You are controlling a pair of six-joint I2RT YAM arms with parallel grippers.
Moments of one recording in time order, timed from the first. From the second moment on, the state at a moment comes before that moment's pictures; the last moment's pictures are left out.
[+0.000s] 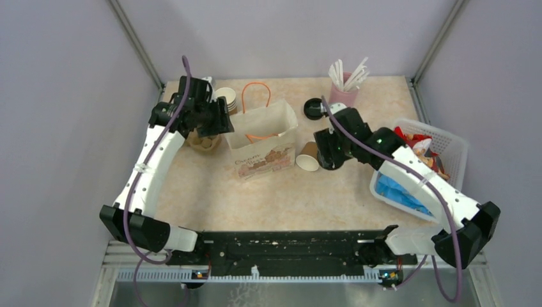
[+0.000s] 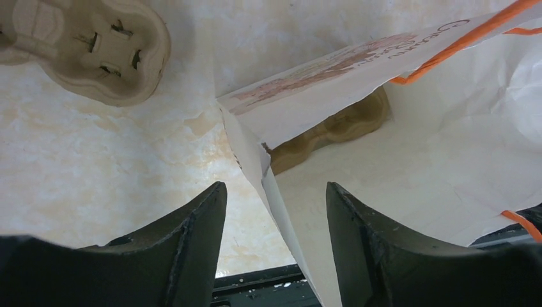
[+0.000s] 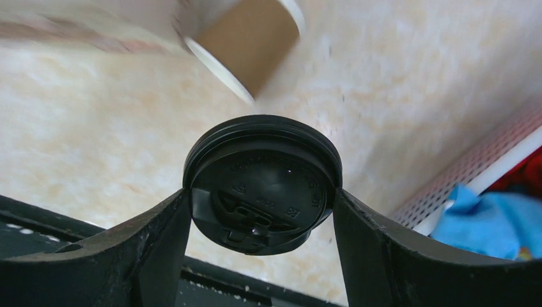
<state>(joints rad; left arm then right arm) -0.27 1.39 1.59 -1.05 0.06 -0.39 0.69 1.24 1.32 -0.91 0.22 0.20</state>
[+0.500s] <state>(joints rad) -0.27 1.25 1.60 -1.06 0.15 -0.42 0.55 1.39 0.85 -0.73 0.22 0.42</state>
